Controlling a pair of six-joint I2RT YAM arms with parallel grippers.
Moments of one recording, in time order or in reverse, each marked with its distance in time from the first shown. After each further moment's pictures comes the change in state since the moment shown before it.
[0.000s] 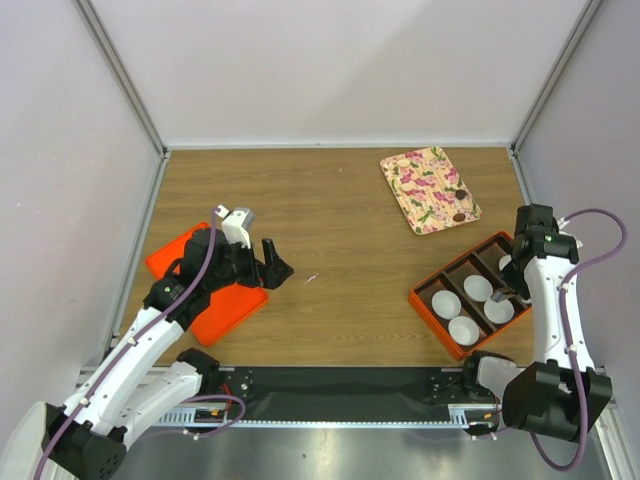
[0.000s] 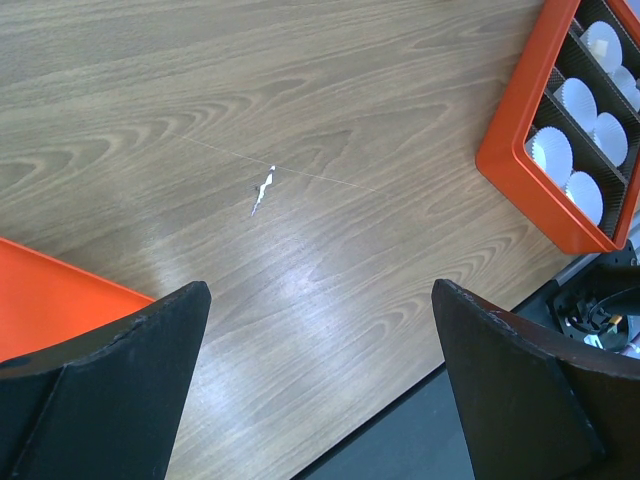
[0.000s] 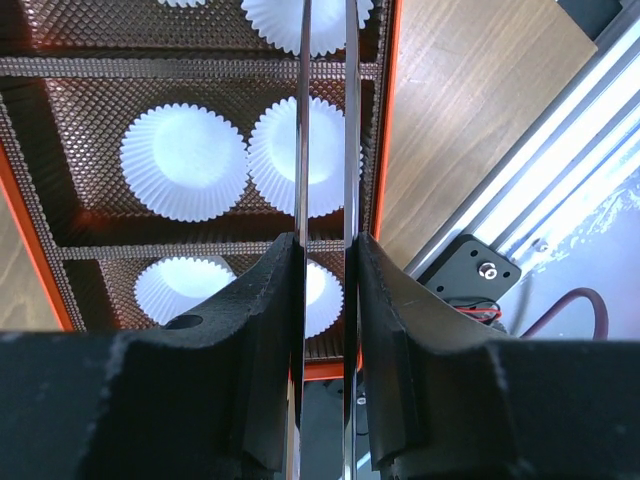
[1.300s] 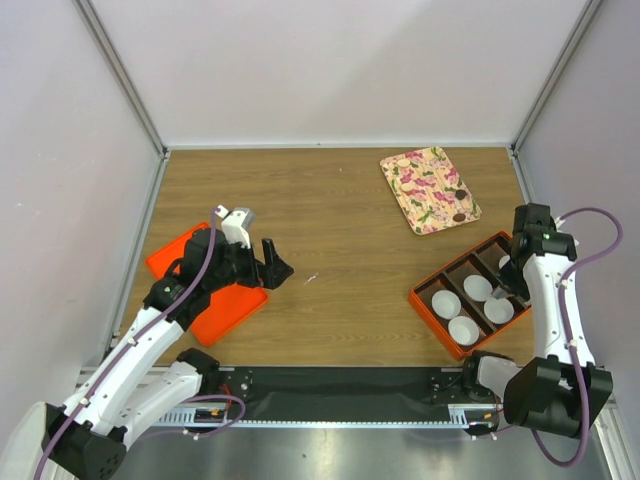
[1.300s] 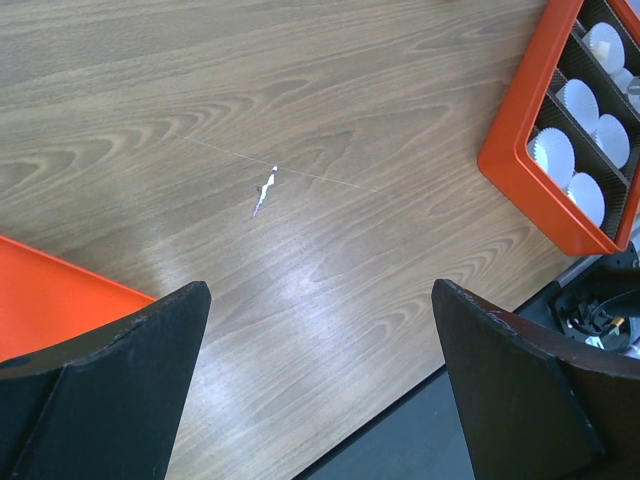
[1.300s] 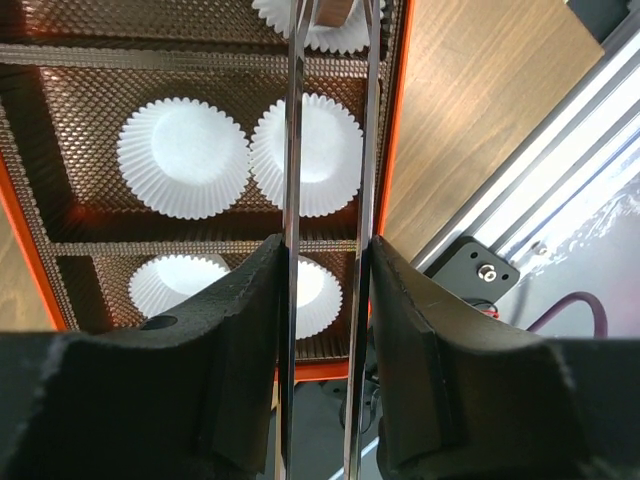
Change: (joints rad) left arm 0.000 0.000 0.000 0.000 -0.003 0.000; right arm 0.005 0.013 -0.008 0.008 -0.012 -0.009
